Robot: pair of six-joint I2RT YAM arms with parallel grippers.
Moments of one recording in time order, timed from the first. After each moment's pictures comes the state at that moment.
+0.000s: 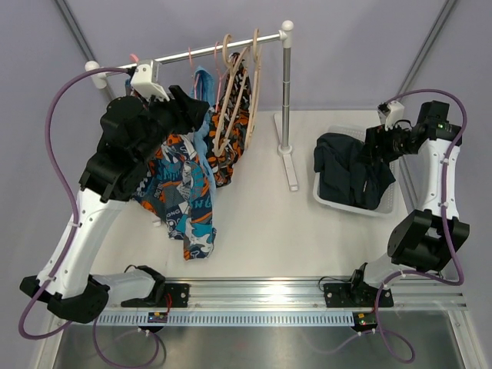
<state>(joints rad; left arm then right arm) -0.50 1.19 1.64 -0.50 -0.05 -0.39 -0.34 1.56 1.61 -1.10 -0.71 -0.56</state>
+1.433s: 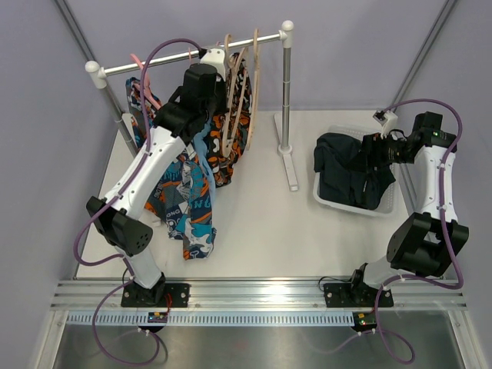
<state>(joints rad) -0.53 1.74 1.99 -0.60 -0.28 -0.16 -0.34 1.52 1.48 -1.12 -0.91 -0.55</state>
